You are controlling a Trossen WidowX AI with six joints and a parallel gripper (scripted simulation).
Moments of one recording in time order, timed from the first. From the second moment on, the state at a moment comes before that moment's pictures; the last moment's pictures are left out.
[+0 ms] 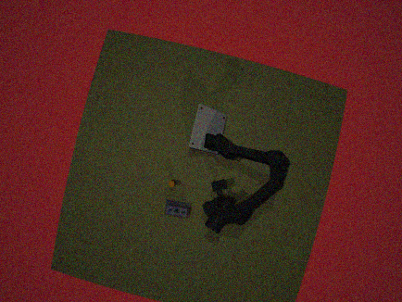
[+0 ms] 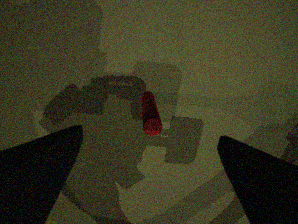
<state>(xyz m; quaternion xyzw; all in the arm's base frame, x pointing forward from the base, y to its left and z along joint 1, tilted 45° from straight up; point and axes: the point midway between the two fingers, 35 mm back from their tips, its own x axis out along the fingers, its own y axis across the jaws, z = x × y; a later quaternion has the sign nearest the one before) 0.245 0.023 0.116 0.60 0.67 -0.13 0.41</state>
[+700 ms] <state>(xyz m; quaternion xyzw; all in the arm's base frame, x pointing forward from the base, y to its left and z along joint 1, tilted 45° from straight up) 0.249 0.046 0.091 0.60 0.67 -0.13 0.41</state>
